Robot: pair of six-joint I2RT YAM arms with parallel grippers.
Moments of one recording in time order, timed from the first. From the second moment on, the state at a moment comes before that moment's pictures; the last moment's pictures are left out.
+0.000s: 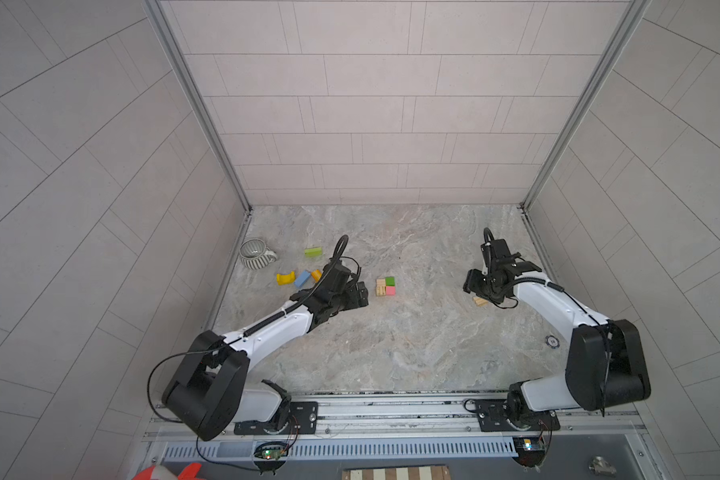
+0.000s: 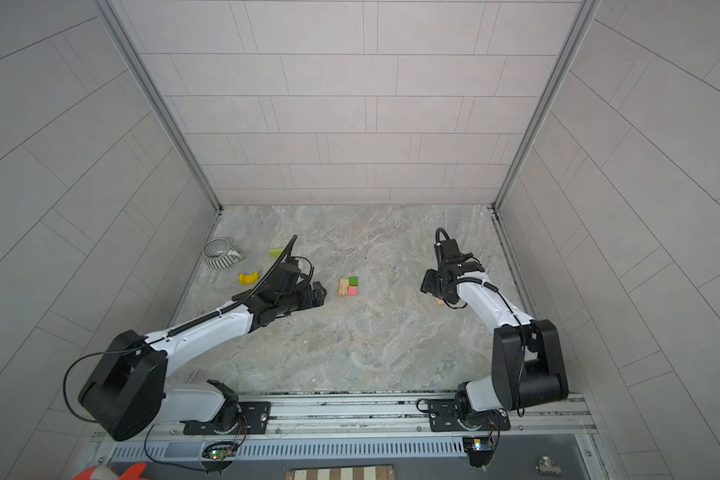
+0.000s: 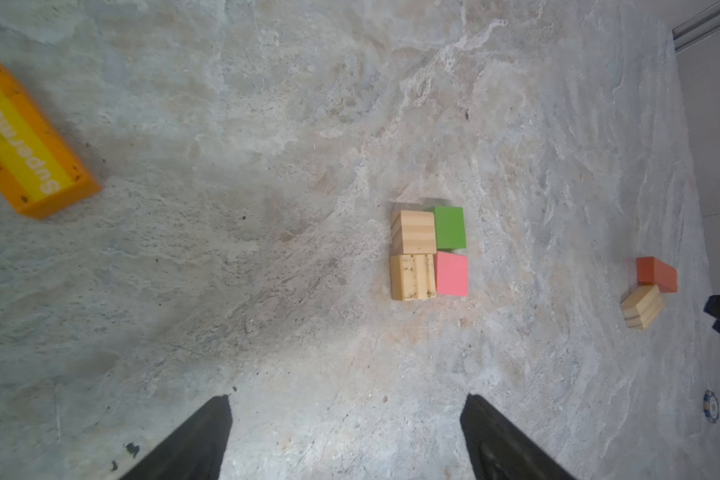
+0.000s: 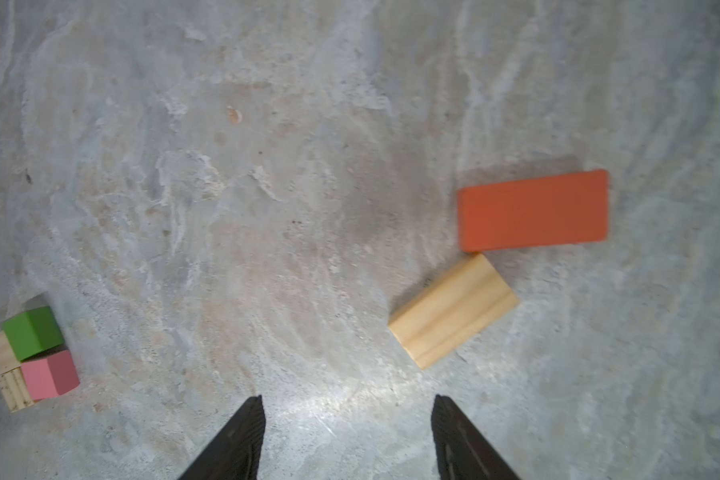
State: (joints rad) left arm -0.54 1.34 0.69 -0.21 0.01 -0.65; right arm 0.09 1.39 0.91 -0.68 0.00 0.55
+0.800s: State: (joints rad) left arm -0.54 1.30 0.63 -0.23 0.01 -0.65; right arm 0.00 1.52 0.89 -0.63 0.07 0.66
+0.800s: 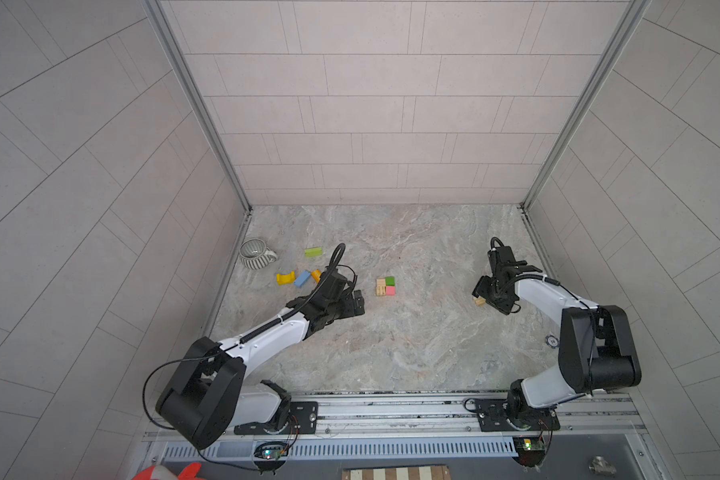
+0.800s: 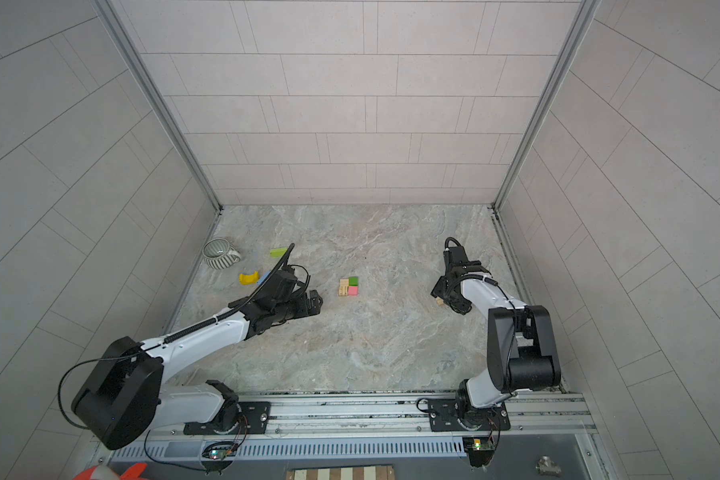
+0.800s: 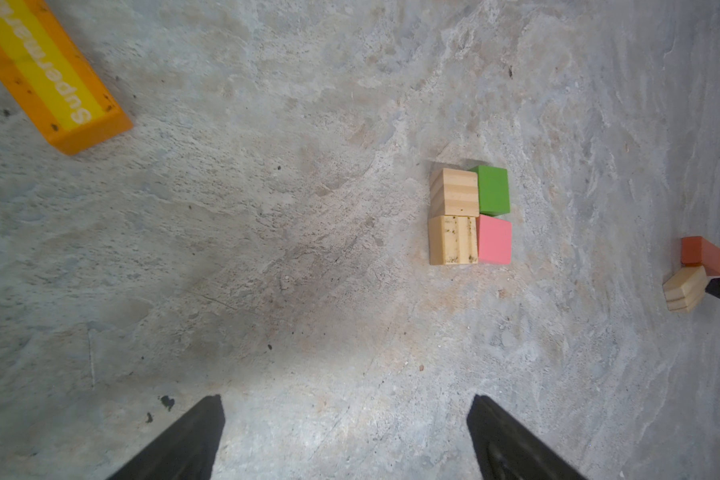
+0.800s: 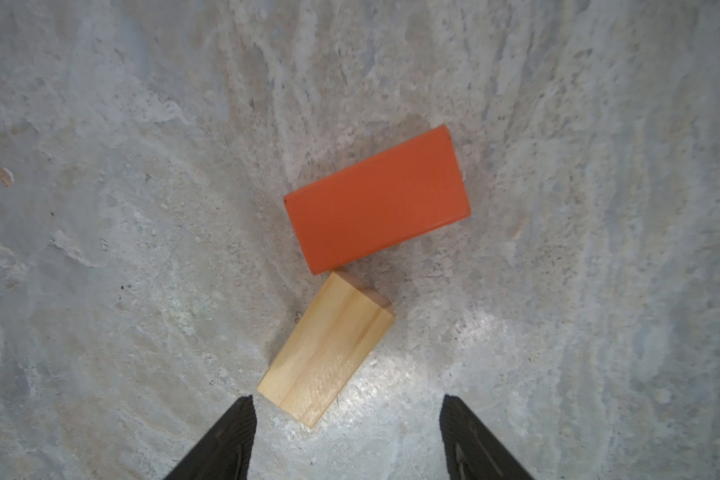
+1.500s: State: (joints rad) left arm -0.53 1.31 0.63 -0.23 0.01 -0.63; right arm -0.02 1.69 0.98 -0.59 0.03 0.62
